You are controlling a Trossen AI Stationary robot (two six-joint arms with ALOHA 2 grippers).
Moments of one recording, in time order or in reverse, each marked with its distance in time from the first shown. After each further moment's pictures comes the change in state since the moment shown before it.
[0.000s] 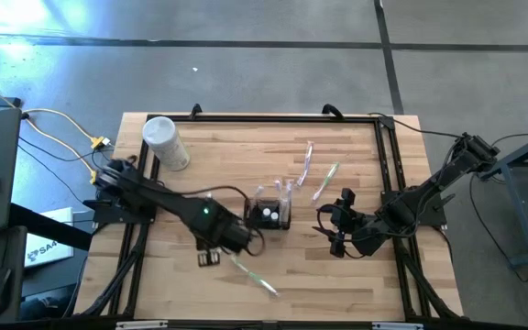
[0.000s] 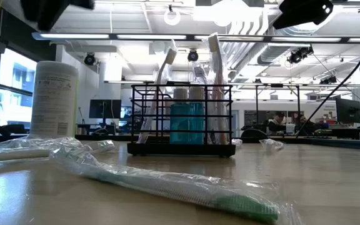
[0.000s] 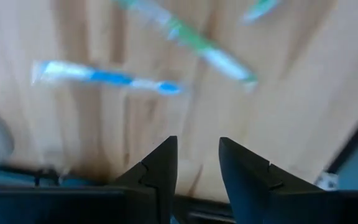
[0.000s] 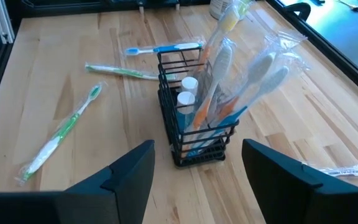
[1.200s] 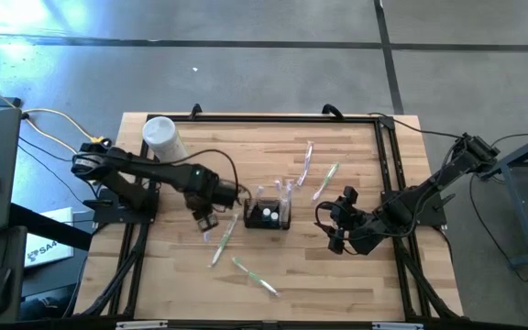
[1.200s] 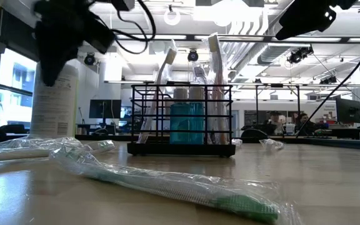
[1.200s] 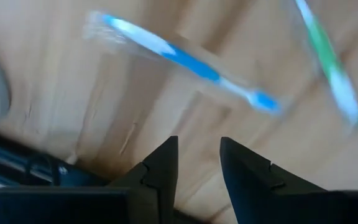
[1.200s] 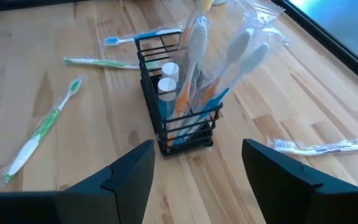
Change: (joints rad) left arm 0.294 -0.269 -0.504 0.236 -0.008 -0.038; right arm -0.016 0.006 0.000 -0.079 0.008 0.103
